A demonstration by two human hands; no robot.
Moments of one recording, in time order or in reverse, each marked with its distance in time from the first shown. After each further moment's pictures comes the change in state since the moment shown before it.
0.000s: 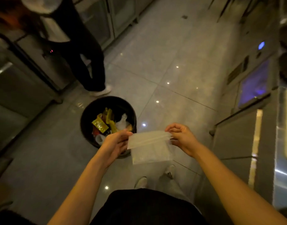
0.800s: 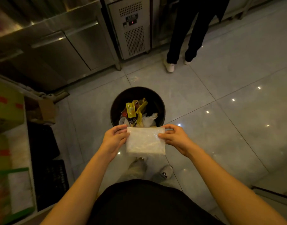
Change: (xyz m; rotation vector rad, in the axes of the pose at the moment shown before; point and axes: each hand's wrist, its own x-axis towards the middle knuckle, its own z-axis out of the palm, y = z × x) left_hand 0.034 -0.003 0.015 -0.347 0.691 0.157; right_hand 0.173 -0.047 0.031 -0.382 -0.529 0.250
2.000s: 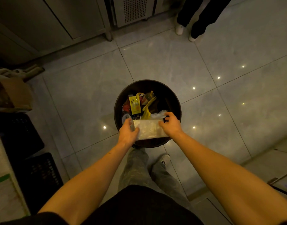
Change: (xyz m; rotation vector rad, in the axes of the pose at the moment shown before) left_hand 0.201 -0.014 -0.036 0.671 -0.060 -0.045; right_hand 0.200 -0.021 0.084 -0.595 0.332 0.147
